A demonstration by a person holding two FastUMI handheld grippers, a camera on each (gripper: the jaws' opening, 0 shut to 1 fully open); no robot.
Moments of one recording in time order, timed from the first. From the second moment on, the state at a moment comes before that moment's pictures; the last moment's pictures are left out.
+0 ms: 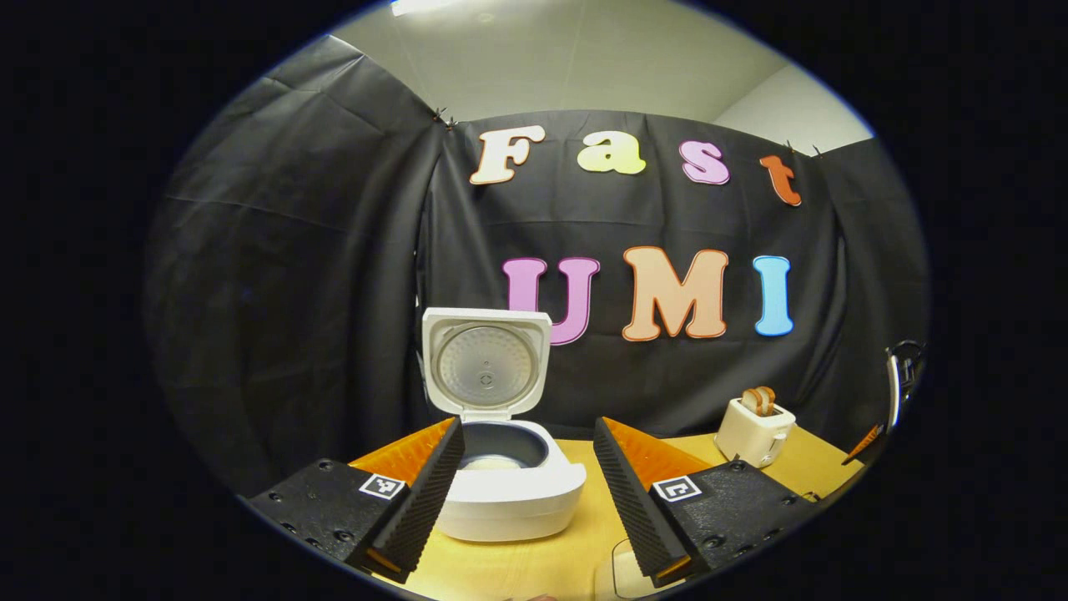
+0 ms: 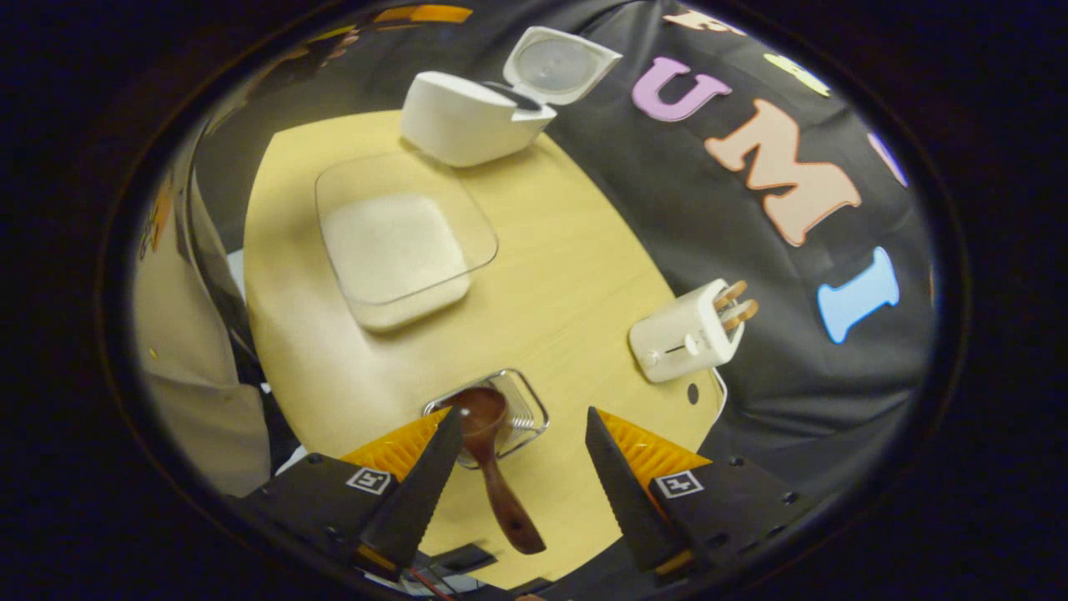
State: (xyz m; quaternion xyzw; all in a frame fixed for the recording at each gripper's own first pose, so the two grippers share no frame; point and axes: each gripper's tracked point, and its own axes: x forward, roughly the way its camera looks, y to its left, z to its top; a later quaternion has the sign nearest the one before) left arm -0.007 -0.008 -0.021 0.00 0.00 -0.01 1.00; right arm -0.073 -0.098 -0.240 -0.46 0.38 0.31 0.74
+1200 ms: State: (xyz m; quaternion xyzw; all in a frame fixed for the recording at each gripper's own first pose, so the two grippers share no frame) left arm -0.032 0.067 -0.044 0.00 0.02 0.04 1.00; right arm -0.092 -0.162 -0.317 -0.55 0.59 0.27 0.53
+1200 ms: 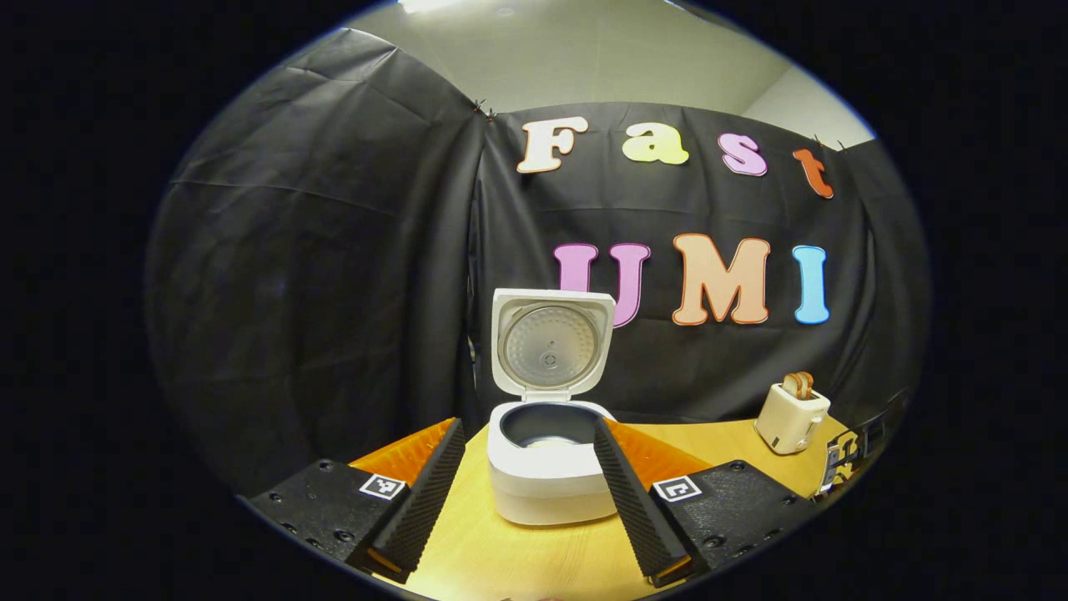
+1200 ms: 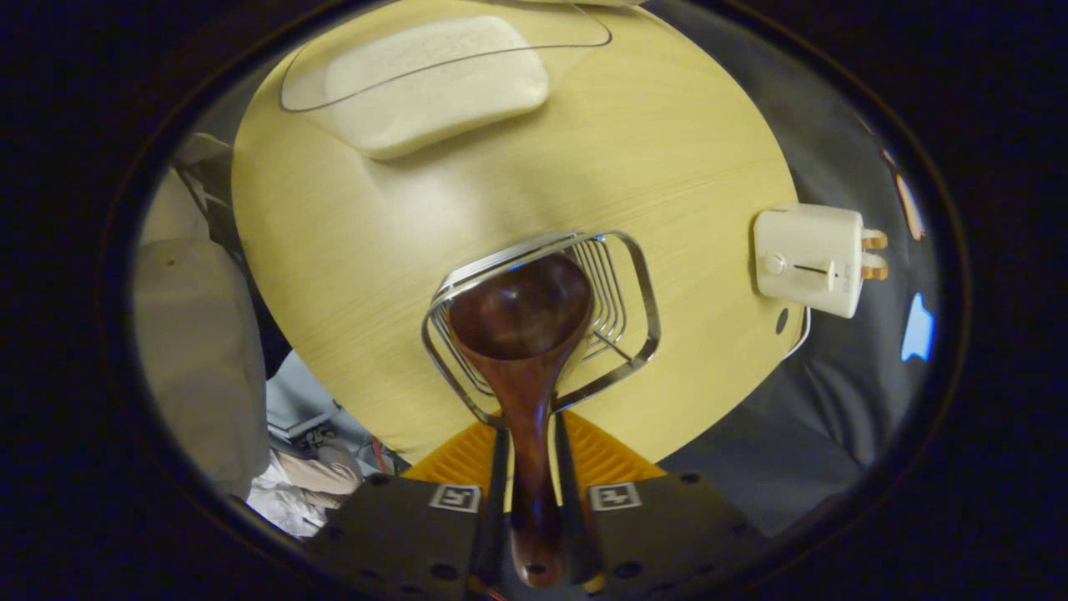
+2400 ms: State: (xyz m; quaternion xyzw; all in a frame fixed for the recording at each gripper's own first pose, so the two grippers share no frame) left arm -0.019 0.034 -0.035 -0.01 0.01 0.00 1.00; right arm -0.082 -0.138 -0.236 -0.52 0.53 0.24 0.63
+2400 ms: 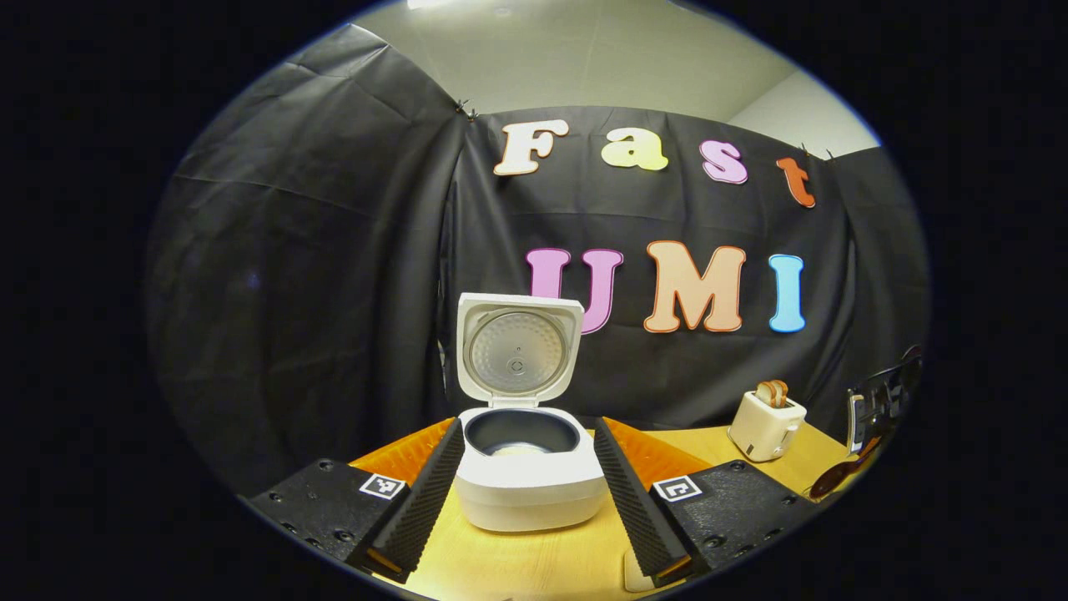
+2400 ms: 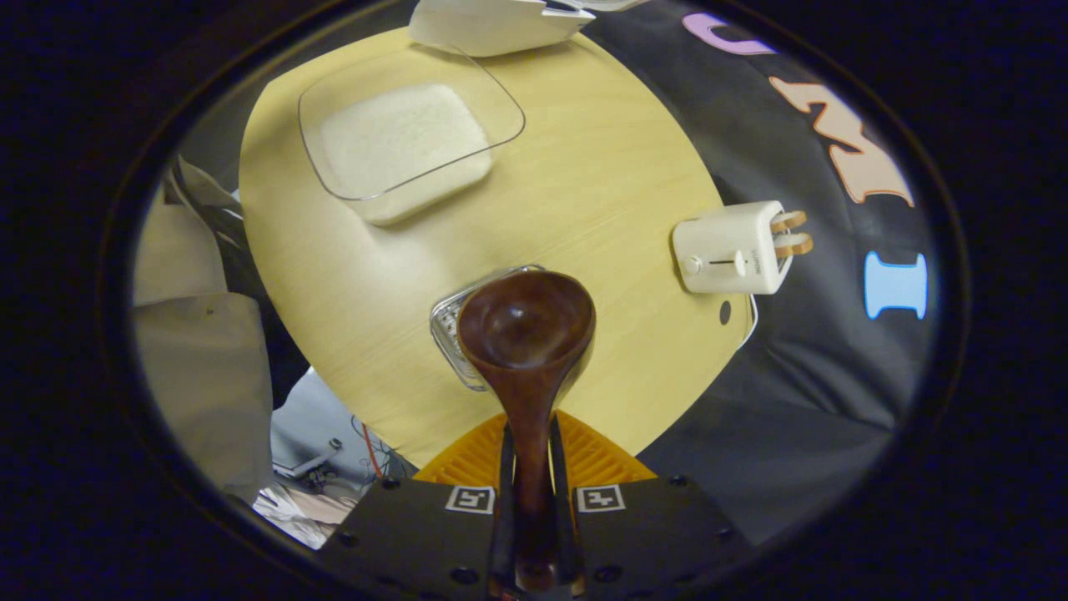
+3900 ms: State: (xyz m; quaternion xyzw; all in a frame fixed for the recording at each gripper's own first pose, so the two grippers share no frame) left arm -0.051 0.142 -0.054 0.00 0.03 0.05 1.00; right arm -0.074 0.054 -0.309 -0.59 0.49 0.35 0.54
